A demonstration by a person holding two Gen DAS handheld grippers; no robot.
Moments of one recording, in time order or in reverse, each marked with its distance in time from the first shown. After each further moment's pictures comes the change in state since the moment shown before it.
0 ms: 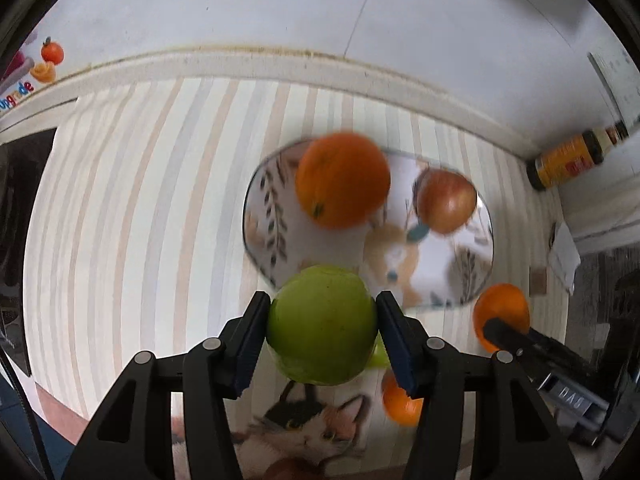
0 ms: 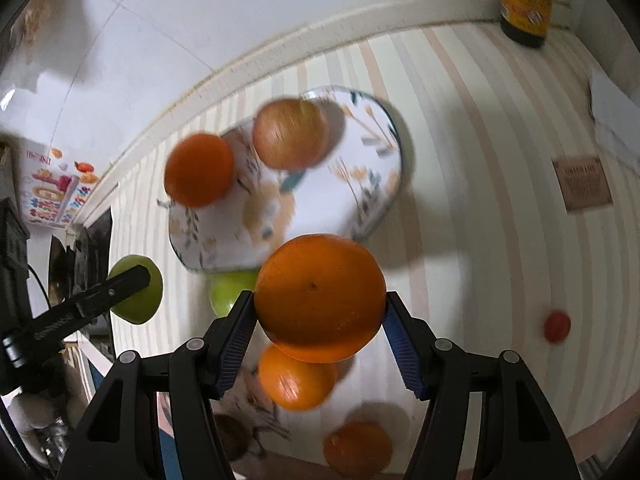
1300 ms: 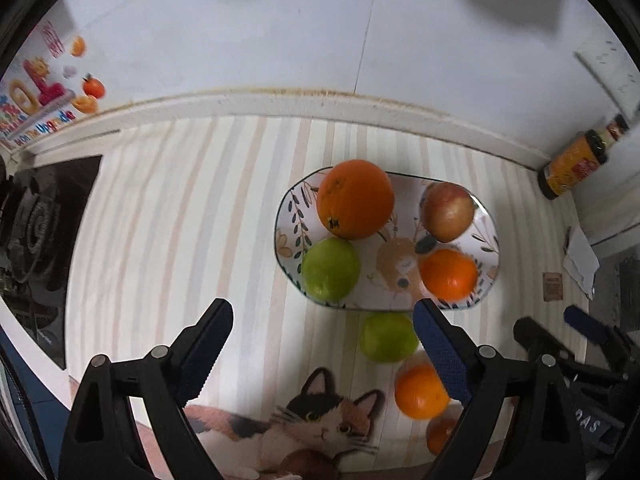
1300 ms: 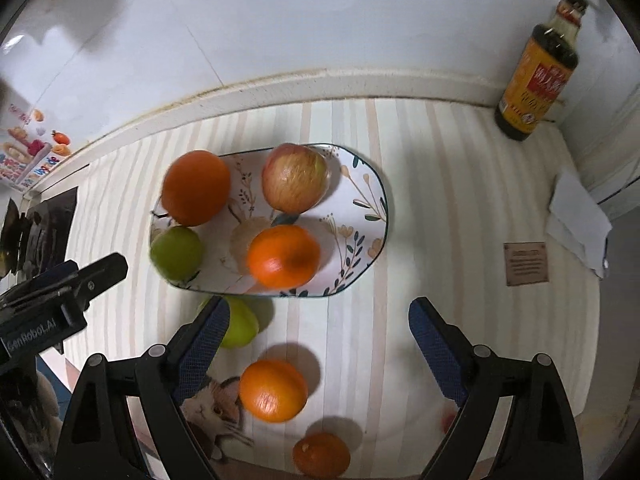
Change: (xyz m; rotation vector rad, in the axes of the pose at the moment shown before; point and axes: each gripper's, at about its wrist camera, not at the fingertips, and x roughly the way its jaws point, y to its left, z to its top) left arm -0.024 -0.035 -0.037 0.035 -0.129 0.146; right arm -0.052 0.052 -0.004 -0.166 -0.081 -0.251
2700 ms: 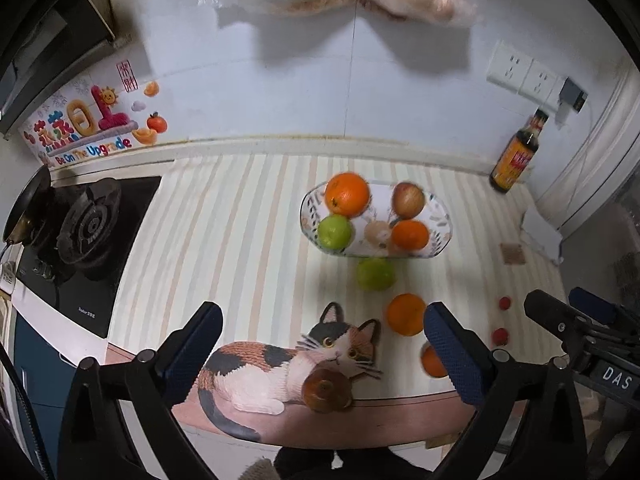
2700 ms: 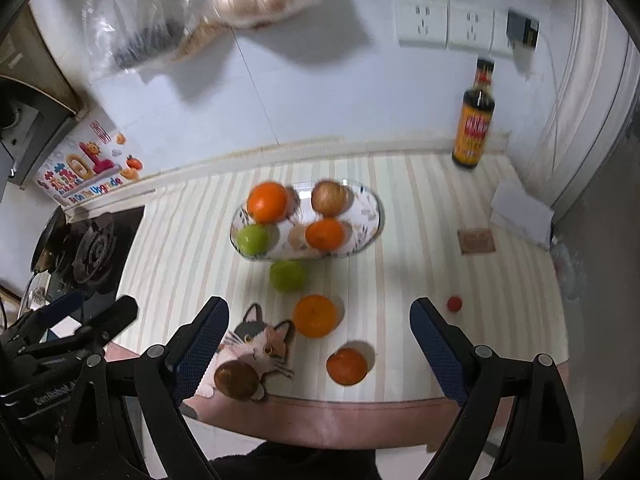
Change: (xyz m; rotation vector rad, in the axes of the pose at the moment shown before) left arm -0.124 0.007 -0.113 0.049 -0.191 0.017; right arm -0.157 0.013 -0.111 0.018 -0.187 0.072
